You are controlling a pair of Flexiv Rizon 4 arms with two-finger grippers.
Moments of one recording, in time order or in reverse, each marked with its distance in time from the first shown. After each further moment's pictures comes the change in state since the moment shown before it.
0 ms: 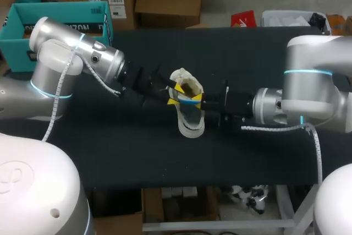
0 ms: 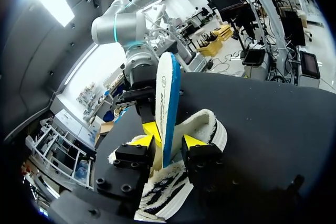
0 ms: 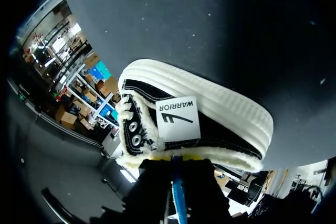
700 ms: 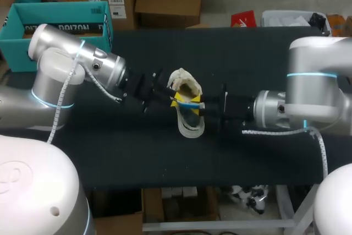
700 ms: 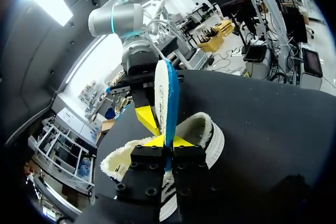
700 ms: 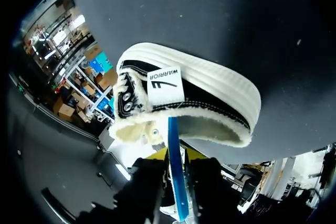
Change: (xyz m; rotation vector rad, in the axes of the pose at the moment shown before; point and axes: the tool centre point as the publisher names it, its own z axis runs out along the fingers) left arm 0.012 -0.005 0.008 -0.037 -0.020 0.010; right arm -0.016 -0.034 -0.011 0.026 -0.021 -0.046
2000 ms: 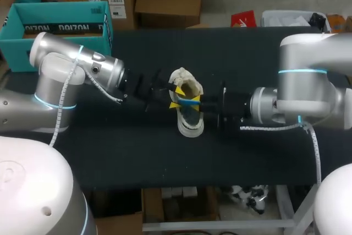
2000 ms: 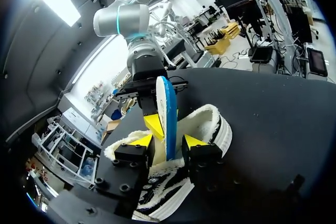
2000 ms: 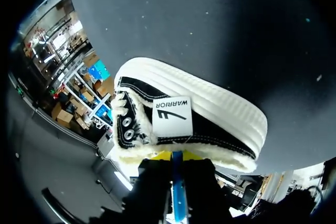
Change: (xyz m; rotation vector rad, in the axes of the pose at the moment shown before) left arm -0.006 0.015 0.002 0.034 -0.059 -0.011; right arm 0.007 0.030 0.013 -0.066 -0.011 0.009
